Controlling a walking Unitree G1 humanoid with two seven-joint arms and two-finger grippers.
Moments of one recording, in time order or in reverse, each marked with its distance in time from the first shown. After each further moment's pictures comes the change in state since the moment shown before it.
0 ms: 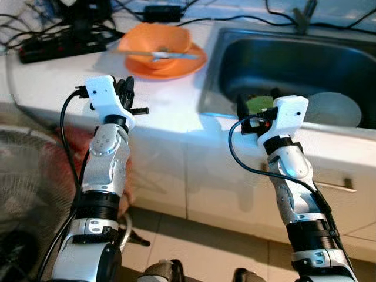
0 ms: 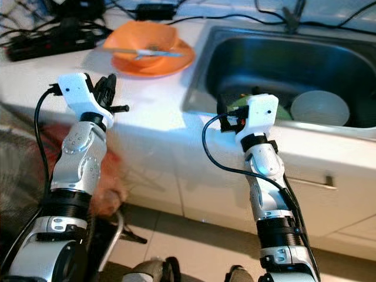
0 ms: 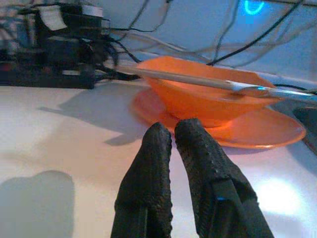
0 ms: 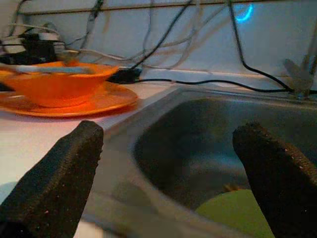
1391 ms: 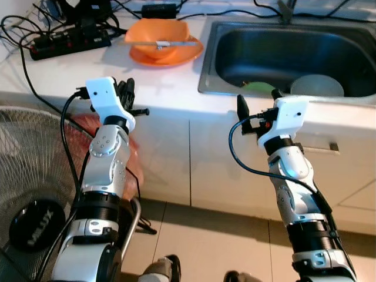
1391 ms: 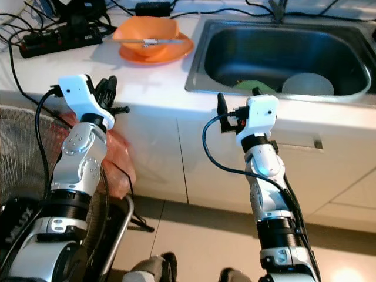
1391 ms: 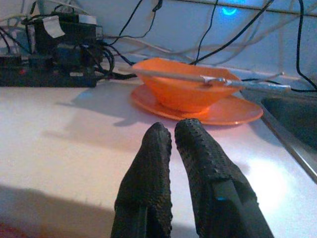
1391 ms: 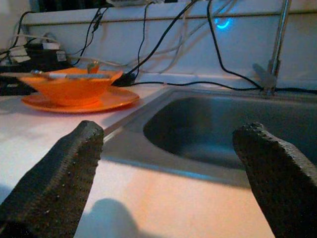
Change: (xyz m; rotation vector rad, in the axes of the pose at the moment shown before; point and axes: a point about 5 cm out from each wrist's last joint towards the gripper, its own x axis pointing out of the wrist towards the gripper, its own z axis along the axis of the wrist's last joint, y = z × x) left arm -0.001 0.001 -0.002 0.006 0.009 -0.001; right arm -0.001 -0.001 0.000 -0.001 0.001 -0.005
